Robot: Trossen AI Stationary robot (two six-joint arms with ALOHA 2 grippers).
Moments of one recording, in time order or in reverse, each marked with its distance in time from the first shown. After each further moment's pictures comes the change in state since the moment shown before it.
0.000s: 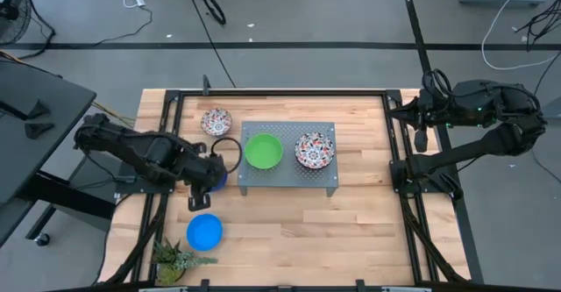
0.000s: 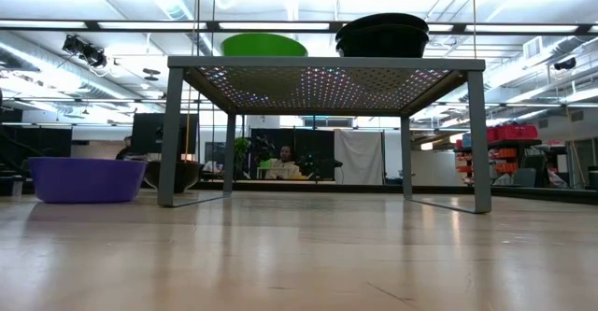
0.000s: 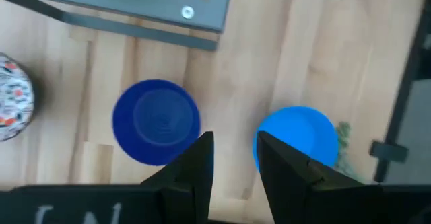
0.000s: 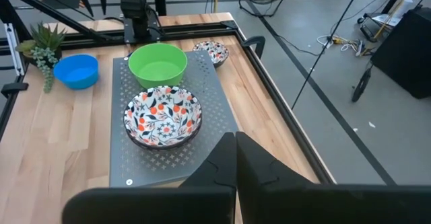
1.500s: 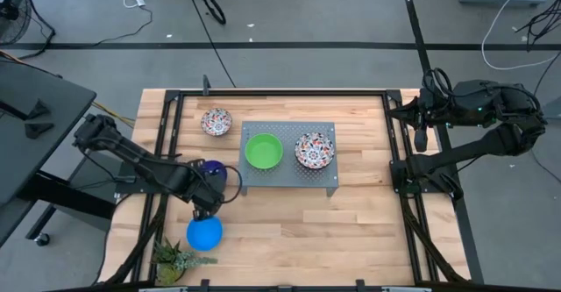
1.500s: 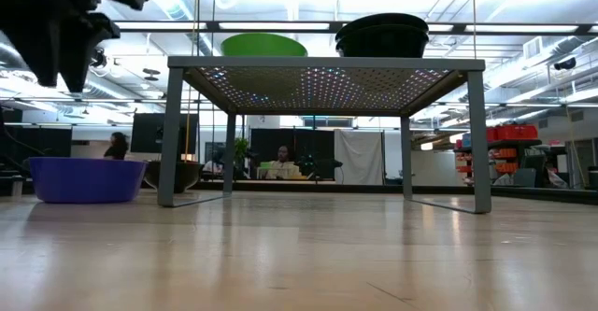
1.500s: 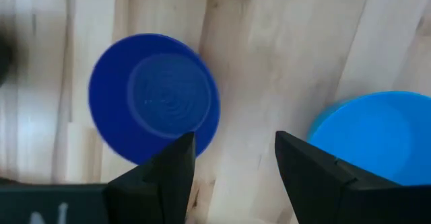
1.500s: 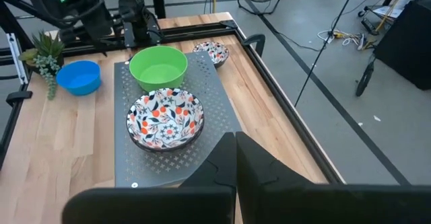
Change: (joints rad) left arm -0.133 -0.011 -0.455 0.269 -0.101 -0.143; right arm 0.000 0.000 0.000 0.001 0.001 0.044
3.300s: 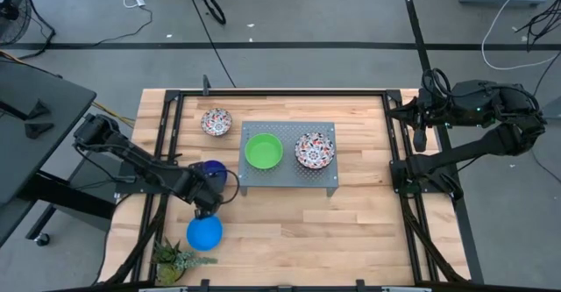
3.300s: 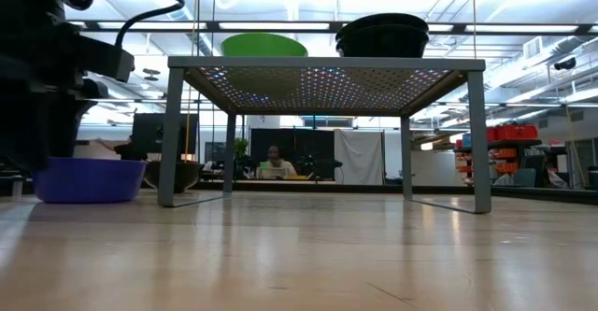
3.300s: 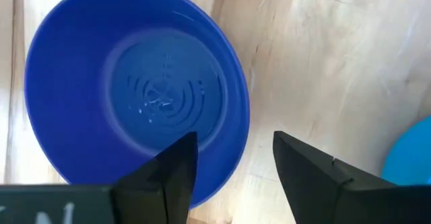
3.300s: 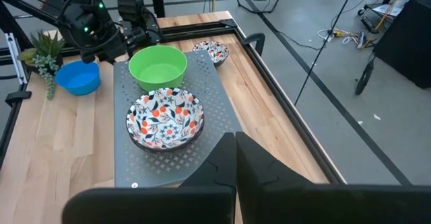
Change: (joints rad) left arm 0.017 -0.004 -0.319 0.299 -0.032 0.008; right arm 0.000 0.005 0.000 0.000 0.002 0.005
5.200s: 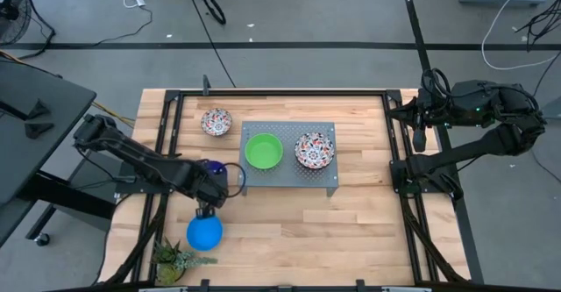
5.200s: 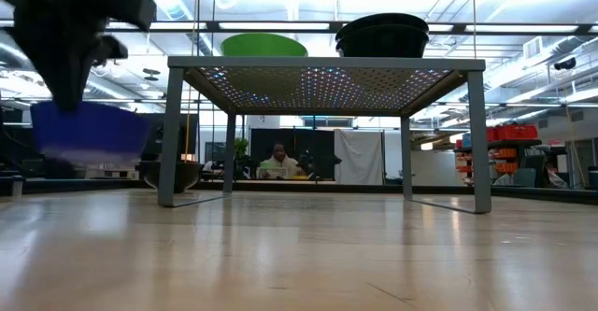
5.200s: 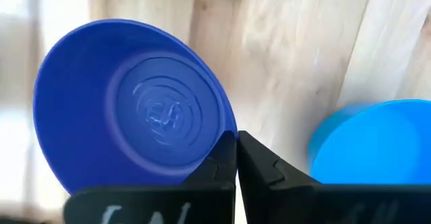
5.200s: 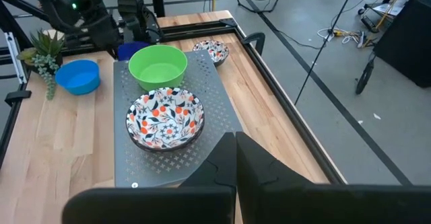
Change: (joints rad) left arm 0.050 0.001 0.246 -0.194 0.081 0.080; right arm 0.000 0.003 0.000 0.000 0.000 0.001
